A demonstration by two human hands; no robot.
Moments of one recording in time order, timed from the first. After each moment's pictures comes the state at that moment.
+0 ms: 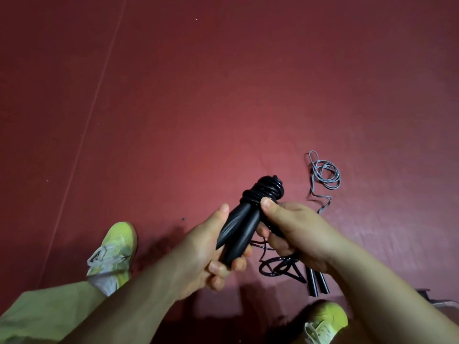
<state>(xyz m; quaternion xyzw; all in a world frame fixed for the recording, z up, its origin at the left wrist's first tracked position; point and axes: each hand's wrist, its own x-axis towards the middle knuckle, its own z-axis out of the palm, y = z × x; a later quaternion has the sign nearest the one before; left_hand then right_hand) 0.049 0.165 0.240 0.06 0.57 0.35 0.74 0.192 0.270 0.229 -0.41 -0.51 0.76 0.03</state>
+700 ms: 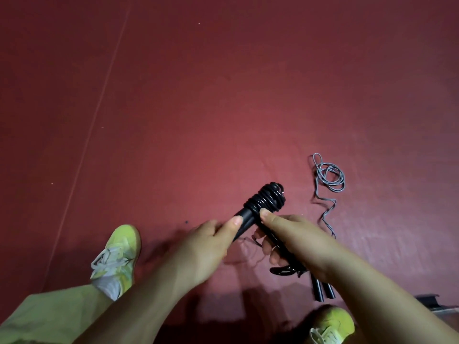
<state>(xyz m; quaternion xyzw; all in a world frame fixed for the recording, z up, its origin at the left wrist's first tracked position) 0.039 0.166 0.218 0.34 0.80 0.19 0.45 0.186 0.264 0.226 -0.50 -0.51 0.69 -0.04</state>
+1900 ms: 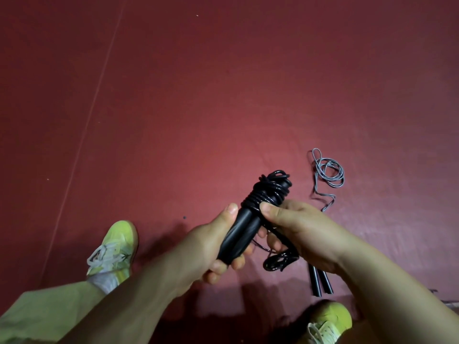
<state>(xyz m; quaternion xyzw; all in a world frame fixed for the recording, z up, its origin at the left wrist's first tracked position) 0.045 0.169 0.226 0.19 0.65 0.29 0.68 0.191 0.272 0.230 -0.38 -0.52 0.77 0.03</state>
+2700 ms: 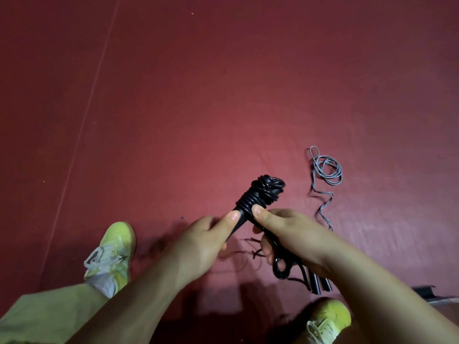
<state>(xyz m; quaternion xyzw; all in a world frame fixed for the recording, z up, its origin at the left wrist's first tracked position) 0.045 0.170 0.214 0.28 0.78 0.26 0.49 0.189 0.267 0.224 -0.48 -0.55 0.68 -0.05</state>
